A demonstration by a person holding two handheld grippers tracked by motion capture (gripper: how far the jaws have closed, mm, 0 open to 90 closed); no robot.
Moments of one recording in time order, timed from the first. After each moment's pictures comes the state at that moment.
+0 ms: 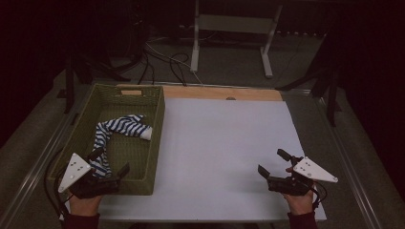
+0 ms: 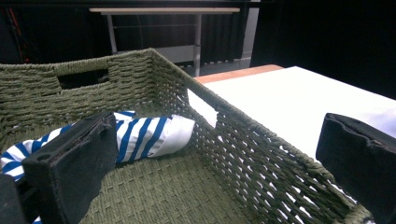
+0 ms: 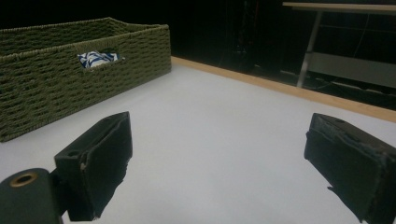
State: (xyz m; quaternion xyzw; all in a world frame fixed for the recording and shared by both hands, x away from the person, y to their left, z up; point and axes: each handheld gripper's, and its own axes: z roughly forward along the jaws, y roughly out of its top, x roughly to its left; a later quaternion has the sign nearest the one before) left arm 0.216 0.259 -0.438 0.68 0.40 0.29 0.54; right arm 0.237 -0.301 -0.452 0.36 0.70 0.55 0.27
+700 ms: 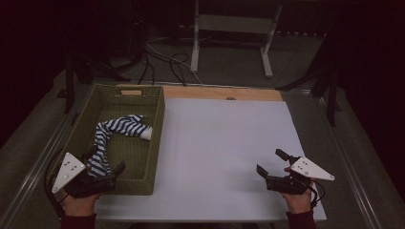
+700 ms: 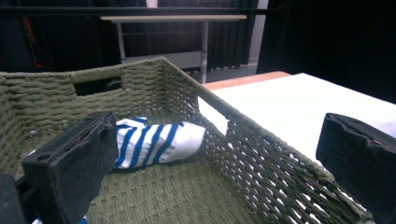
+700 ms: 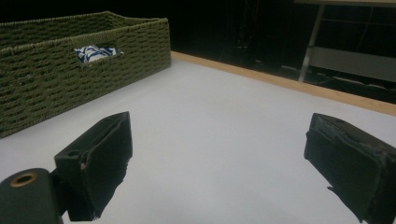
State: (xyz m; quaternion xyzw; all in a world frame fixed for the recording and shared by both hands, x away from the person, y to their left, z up) left arm 0.214 0.268 -0.430 0.66 0.41 0.31 0.55; right arm 0.241 -0.298 -0.456 0.36 0.71 0.54 0.26
